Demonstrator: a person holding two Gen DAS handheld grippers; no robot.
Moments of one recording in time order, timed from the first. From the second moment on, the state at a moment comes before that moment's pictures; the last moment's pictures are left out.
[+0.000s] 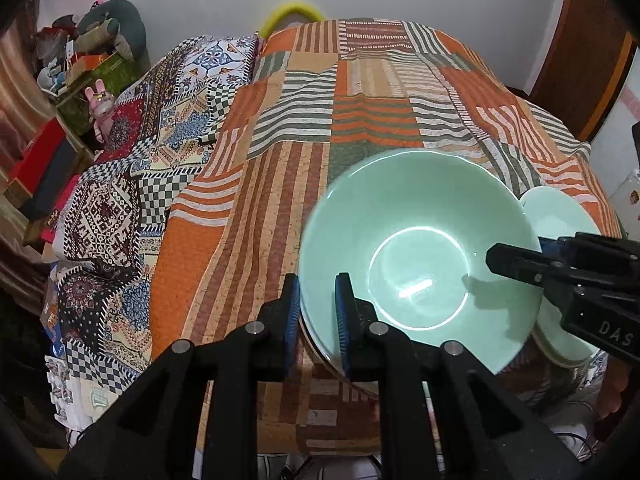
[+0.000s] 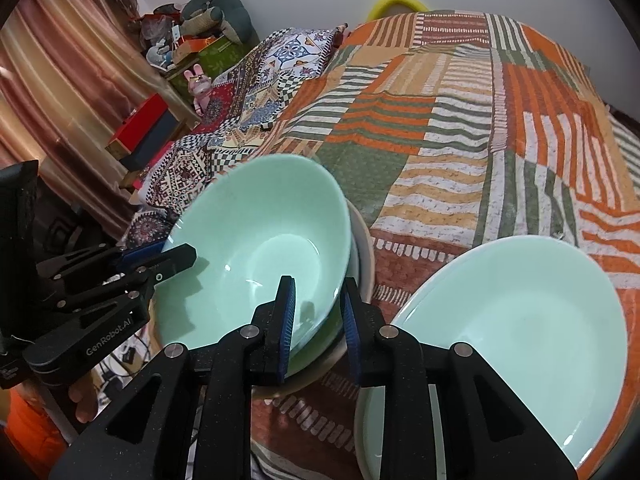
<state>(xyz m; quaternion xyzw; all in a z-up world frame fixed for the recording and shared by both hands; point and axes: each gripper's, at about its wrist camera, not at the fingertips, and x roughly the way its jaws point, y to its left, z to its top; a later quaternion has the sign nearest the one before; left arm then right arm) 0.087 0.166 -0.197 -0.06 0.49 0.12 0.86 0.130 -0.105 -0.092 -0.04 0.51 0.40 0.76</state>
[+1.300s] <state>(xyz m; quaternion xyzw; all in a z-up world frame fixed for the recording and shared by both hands) 0.068 0.201 -0.205 -0.18 0.47 0.09 0.86 0.144 -0.115 -0.098 -0.05 0.51 0.38 0.77</state>
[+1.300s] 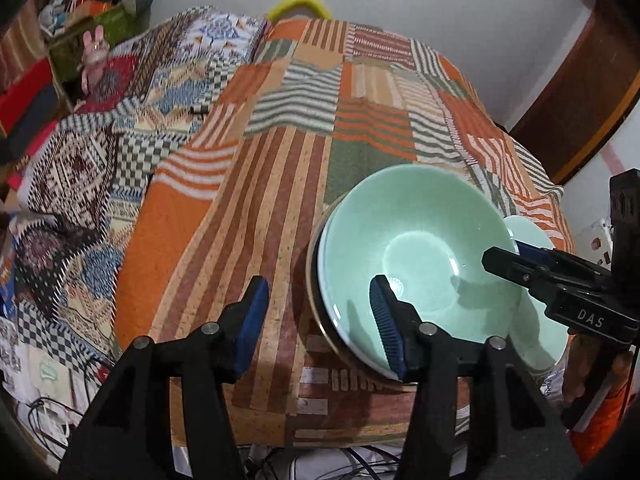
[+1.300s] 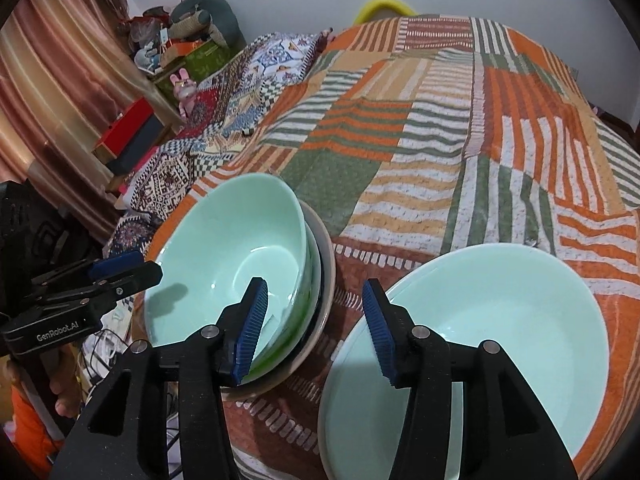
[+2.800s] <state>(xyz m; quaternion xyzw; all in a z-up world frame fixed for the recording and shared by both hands) 0.081 0.179 -0.220 -0.19 0.50 0.07 0.84 0.139 -0.106 -0.104 -0.04 0.53 0.37 0.76</state>
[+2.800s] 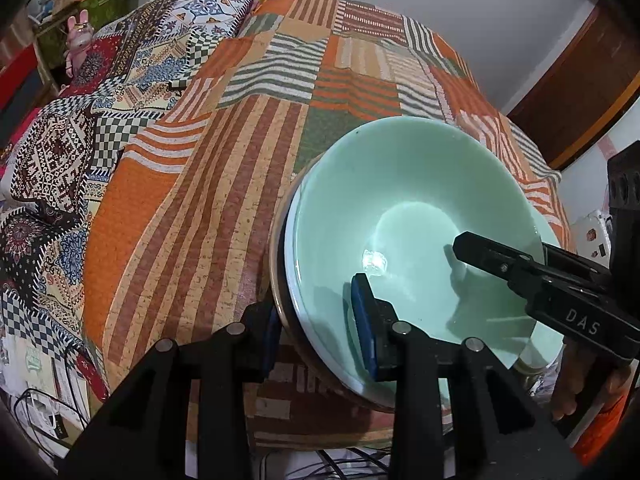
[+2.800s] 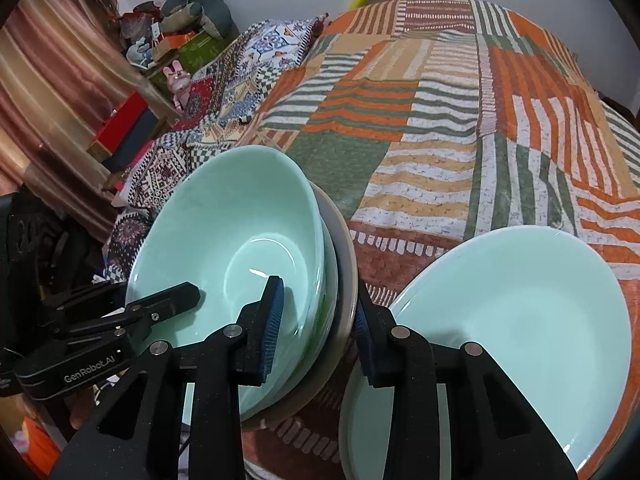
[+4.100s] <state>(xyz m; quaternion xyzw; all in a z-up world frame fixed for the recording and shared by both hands) 0.064 0.104 -0.106 -0.13 0.40 0.05 0.91 0.122 -0.182 -0.027 0.03 0.43 0.37 0.83</state>
